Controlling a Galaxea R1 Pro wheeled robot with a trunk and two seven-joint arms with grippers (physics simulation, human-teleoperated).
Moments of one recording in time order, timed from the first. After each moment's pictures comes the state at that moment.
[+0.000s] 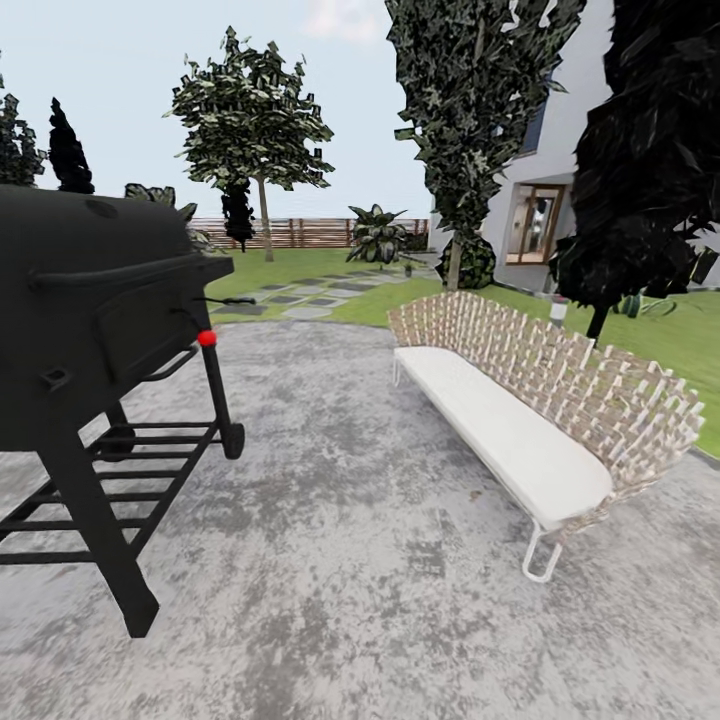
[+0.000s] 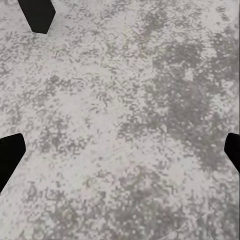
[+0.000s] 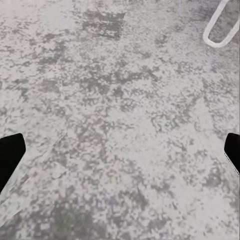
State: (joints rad) left arm -0.06 0.07 0.21 -0.42 0.04 -0.37 0.00; right arm -0.02 -0.05 -0.07 -0.55 0.08 -0.40 -0.01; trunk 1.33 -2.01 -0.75
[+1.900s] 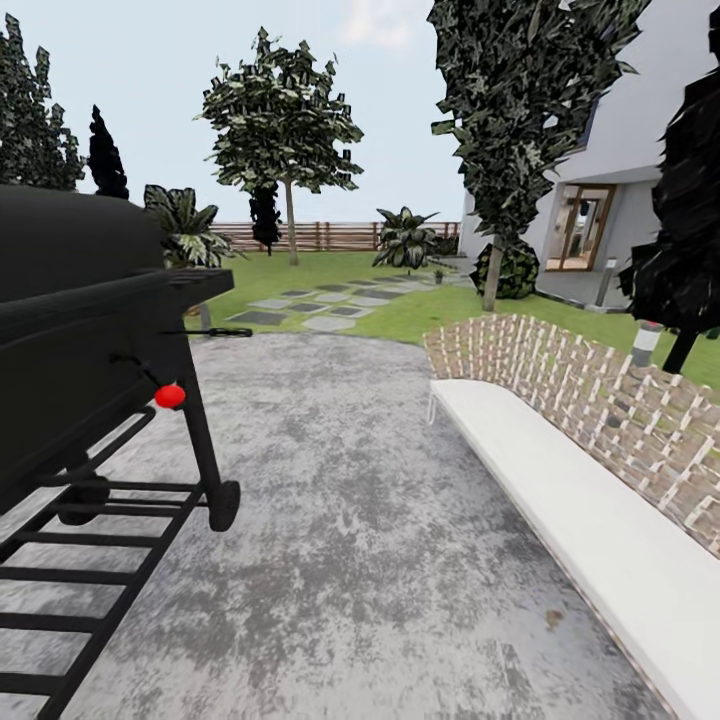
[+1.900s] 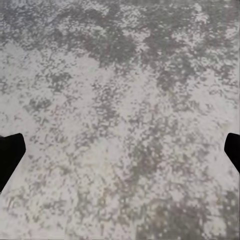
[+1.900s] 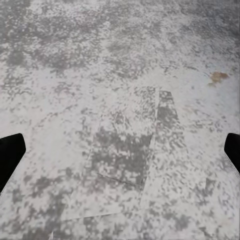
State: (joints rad) left arm -0.06 0.07 0.20 -0.41 0.04 -0.39 -0.01; right arm -0.02 -0.05 -0.06 -0.55 0.08 -0.40 0.00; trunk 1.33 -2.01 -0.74
